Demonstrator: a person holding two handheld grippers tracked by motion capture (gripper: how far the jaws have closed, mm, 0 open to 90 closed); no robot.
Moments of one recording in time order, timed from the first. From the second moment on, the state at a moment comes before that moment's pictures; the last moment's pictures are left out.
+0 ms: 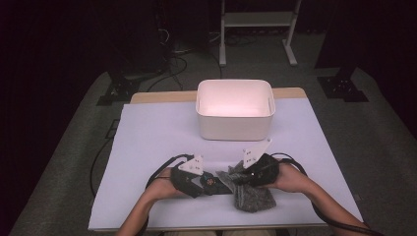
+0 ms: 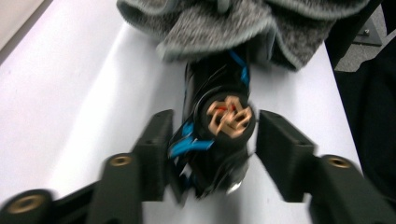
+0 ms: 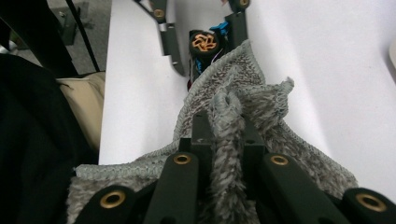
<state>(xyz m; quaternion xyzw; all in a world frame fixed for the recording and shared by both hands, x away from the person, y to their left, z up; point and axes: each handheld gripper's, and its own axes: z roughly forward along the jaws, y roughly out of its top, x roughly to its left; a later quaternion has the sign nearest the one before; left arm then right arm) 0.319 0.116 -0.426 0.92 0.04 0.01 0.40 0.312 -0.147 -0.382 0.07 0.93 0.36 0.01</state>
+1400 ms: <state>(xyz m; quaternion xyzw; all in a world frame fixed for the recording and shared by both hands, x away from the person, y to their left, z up) 0.318 0.121 -0.432 0.91 0.03 0.01 0.42 0.313 -0.197 -0.392 0.14 0.91 0.40 0.01</state>
